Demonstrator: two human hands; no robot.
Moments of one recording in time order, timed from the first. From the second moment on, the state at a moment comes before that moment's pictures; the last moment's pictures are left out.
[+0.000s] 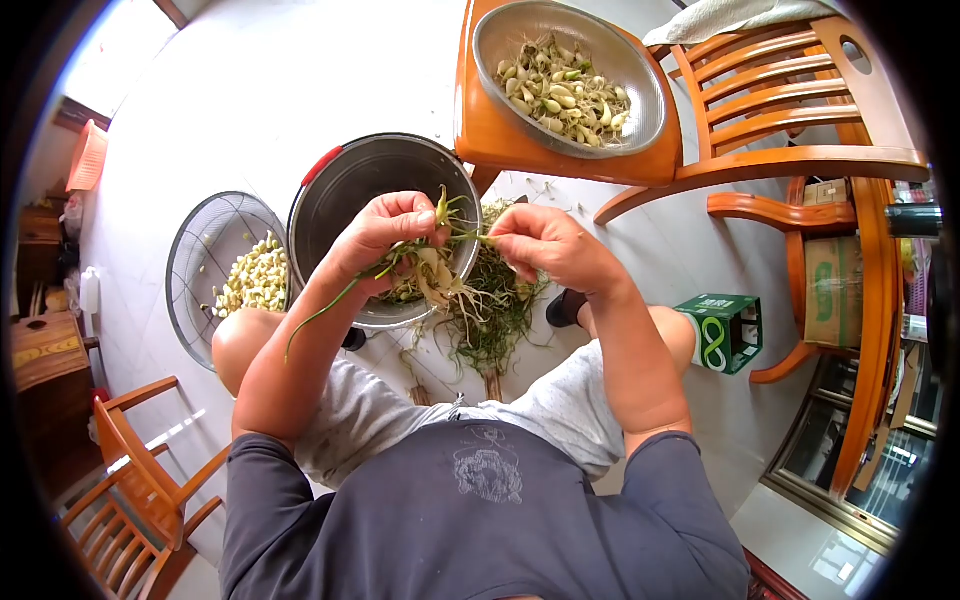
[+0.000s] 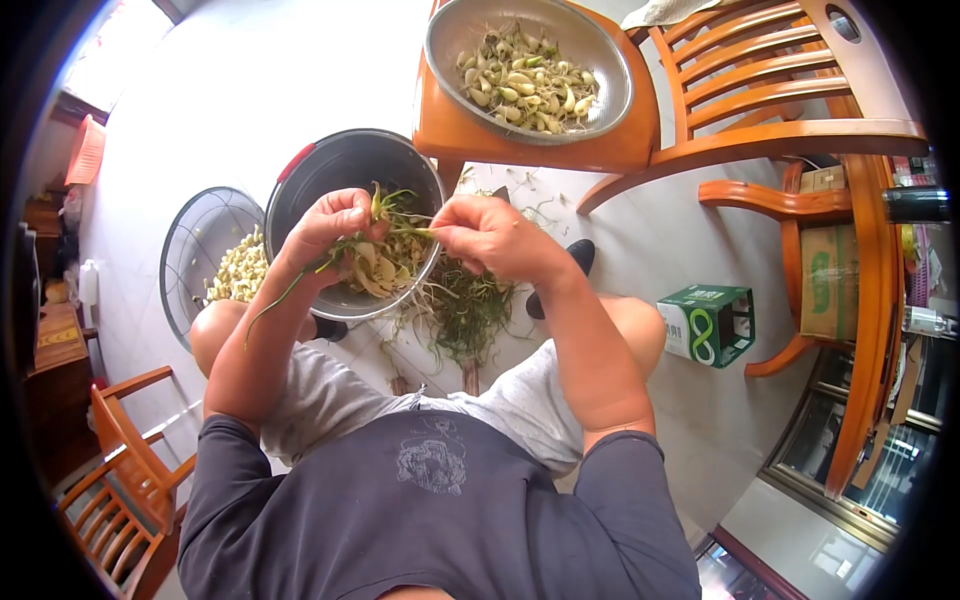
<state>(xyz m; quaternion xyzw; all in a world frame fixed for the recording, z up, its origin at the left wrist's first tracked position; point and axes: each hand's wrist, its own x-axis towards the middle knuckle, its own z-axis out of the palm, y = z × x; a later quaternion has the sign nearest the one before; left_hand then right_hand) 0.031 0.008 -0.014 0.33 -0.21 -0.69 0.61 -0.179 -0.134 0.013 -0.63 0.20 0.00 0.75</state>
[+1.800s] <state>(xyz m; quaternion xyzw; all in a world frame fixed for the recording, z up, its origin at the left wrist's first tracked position) -0.018 -0.013 -0.030 0.58 -0.19 -0.54 0.58 -0.176 -0.088 0.005 -0.78 0.32 -0.30 0.44</state>
